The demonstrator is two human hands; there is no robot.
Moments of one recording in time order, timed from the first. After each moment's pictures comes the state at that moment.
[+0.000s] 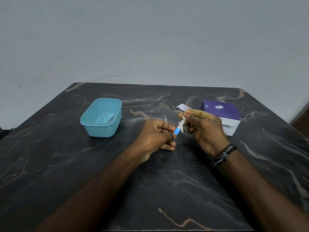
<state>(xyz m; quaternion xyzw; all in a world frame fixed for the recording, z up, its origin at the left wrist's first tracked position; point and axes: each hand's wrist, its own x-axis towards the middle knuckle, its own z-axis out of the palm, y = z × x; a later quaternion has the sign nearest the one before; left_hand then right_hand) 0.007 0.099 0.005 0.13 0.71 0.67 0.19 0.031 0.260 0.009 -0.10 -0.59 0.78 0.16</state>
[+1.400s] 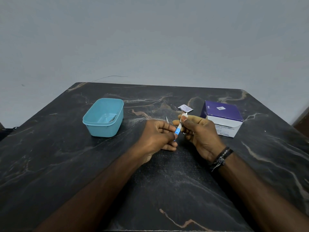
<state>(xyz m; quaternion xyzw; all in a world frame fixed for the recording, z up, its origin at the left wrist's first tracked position) 0.009 0.100 0.007 0.13 0.71 0.67 0.18 0.031 0.248 0.001 -0.11 -0.64 0.76 0.11</state>
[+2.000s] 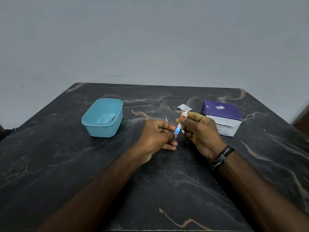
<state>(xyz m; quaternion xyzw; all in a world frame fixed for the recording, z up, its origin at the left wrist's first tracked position) 0.010 0.102 0.007 0.12 0.71 0.67 0.17 0.032 0.251 0.004 -0.10 -0.61 0.78 0.12</state>
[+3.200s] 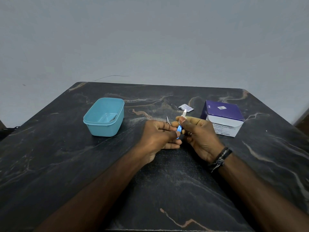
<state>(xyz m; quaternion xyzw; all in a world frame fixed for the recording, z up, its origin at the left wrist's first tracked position) 0.010 0.106 0.003 0.09 0.67 0.72 0.18 0.033 0.242 0.001 -0.10 -0.60 0.79 0.09</state>
